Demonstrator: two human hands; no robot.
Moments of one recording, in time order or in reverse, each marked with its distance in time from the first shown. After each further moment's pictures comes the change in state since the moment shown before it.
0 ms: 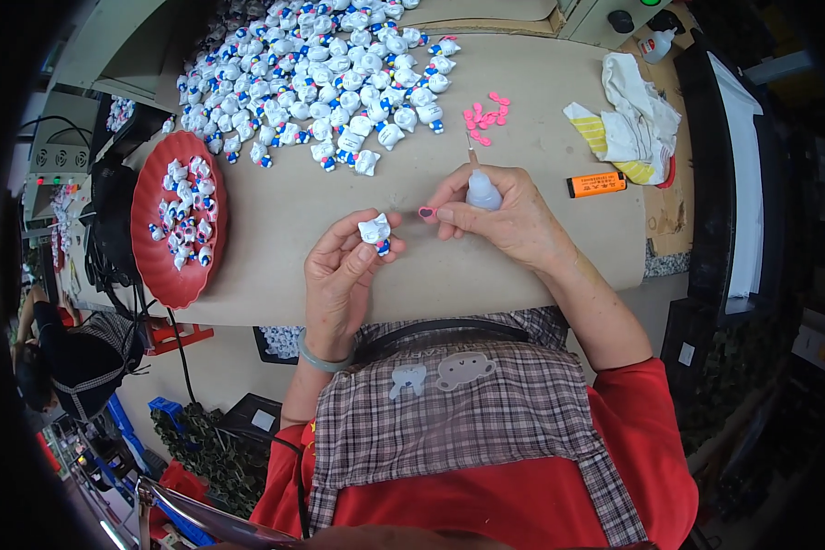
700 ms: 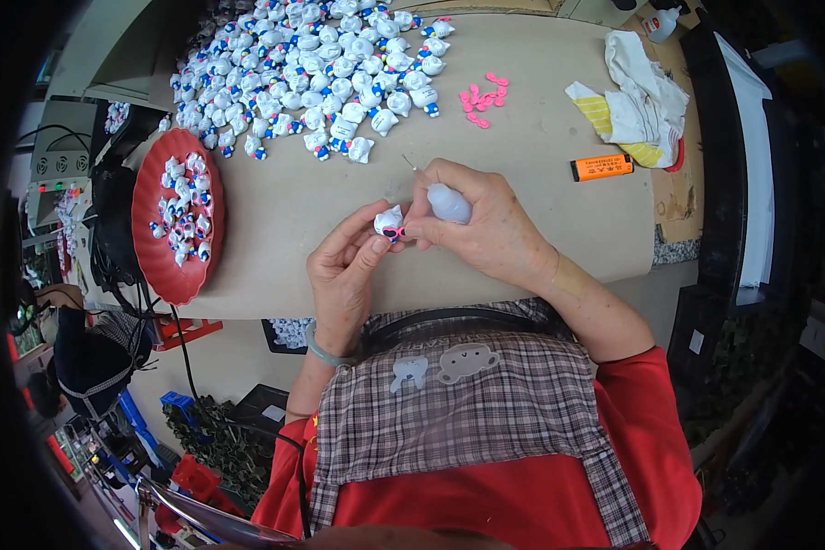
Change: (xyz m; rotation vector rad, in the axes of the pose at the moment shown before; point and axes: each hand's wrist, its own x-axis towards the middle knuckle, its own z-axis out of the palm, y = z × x) left_hand -0.002 -0.008 0.009 0.259 0.031 0.084; right_hand -0.005 -0.005 0.027 -0.175 -0.003 -0.050
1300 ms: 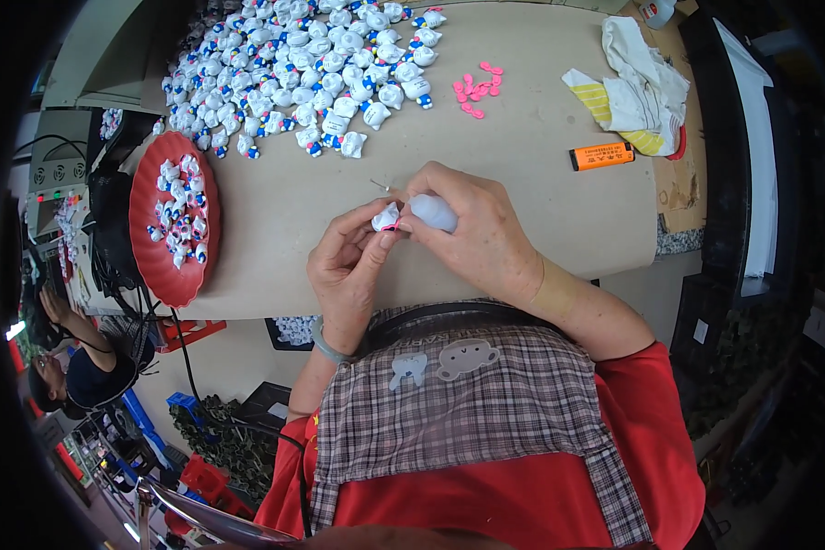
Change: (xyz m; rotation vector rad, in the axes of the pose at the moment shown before) left_hand 0.000 -0.006 0.006 0.240 -0.003 0.160; right_hand -0.006 0.013 0.013 -0.369 0.208 -0.134
